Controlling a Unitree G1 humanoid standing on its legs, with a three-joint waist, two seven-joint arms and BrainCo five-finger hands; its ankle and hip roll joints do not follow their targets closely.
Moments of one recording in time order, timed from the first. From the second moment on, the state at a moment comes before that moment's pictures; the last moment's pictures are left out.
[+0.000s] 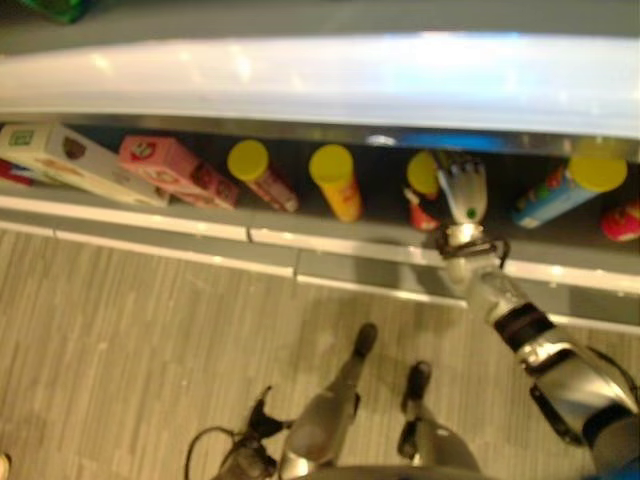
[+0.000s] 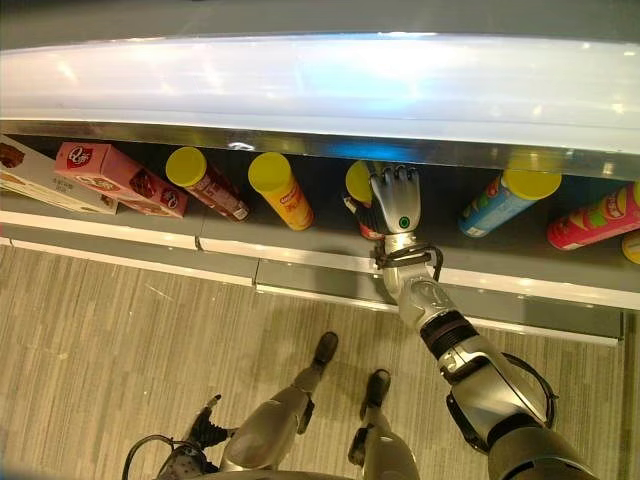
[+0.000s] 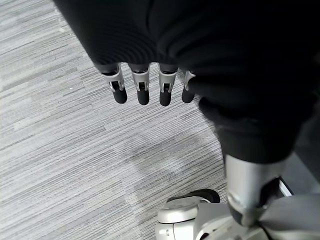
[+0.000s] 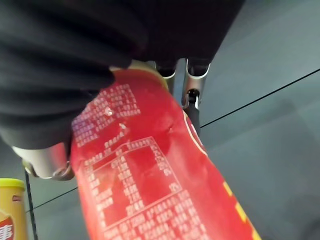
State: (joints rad) left arm 0.03 0.22 -0.44 1.10 0.14 -0.20 0.37; right arm -0.71 -0.44 0.53 0.58 -0.84 0.05 -0.99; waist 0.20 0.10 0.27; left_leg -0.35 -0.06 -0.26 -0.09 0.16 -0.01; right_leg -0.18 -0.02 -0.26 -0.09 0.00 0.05
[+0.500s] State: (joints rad) left arm 0.03 0.22 -0.44 1.09 0.14 -0.20 0.37; right arm -0.70 -0.44 0.53 0.61 -0.81 0.06 -0.99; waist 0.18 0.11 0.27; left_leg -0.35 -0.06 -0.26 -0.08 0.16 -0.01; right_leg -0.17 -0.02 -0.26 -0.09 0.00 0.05
